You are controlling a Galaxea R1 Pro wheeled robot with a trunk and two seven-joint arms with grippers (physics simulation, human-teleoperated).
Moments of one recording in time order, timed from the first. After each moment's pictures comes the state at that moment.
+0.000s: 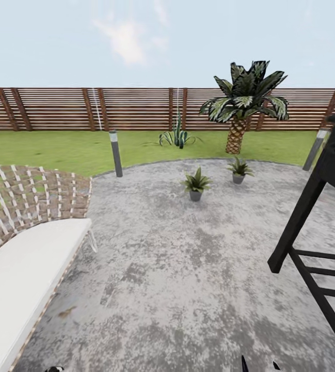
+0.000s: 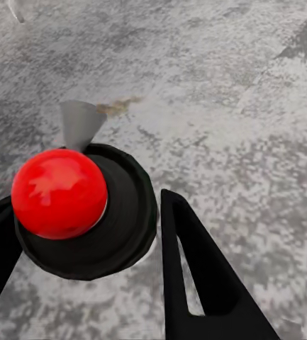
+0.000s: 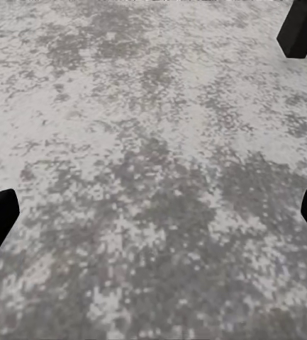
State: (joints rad) left arm -0.20 0.07 0.22 -0.27 -0.02 -0.67 0.14; right arm -0.20 -0.04 -0.17 -0.26 0.00 -0.77 -0.01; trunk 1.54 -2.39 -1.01
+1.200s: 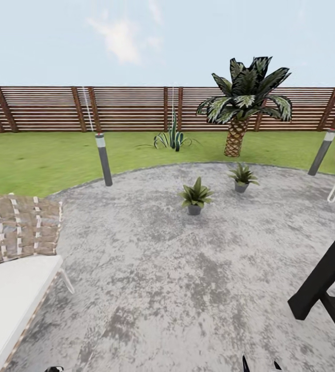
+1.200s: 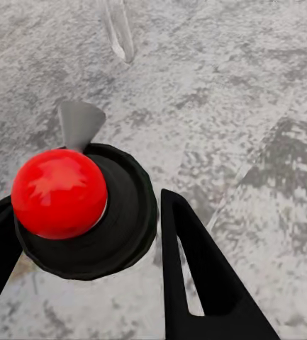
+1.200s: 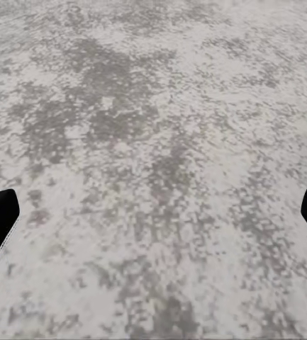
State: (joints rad) left arm -0.20 0.07 0.22 -0.27 -0.02 -0.67 0.14; right arm -0.20 -0.05 -0.17 -0.26 0.01 -0.77 -0.01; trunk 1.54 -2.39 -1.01
